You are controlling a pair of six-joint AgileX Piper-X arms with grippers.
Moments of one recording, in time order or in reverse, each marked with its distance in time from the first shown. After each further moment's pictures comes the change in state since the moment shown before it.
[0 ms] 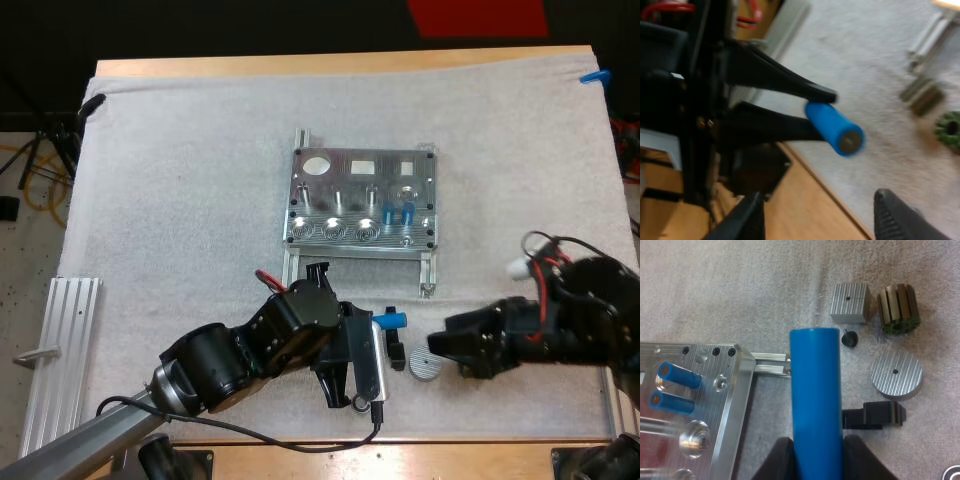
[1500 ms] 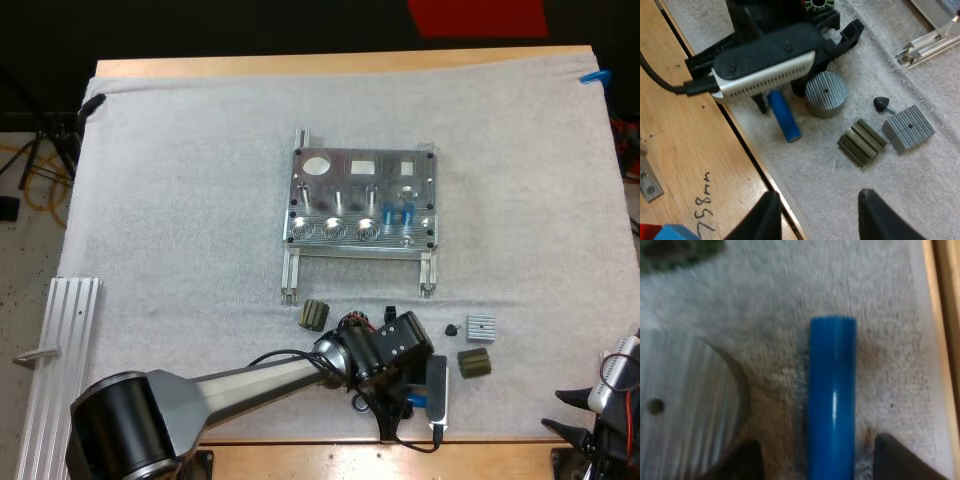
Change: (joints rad) left arm -0.127 0.652 0.045 -0.222 0.247 -0.052; right arm 0.000 -0.457 0.000 0.650 0.424 -0.730
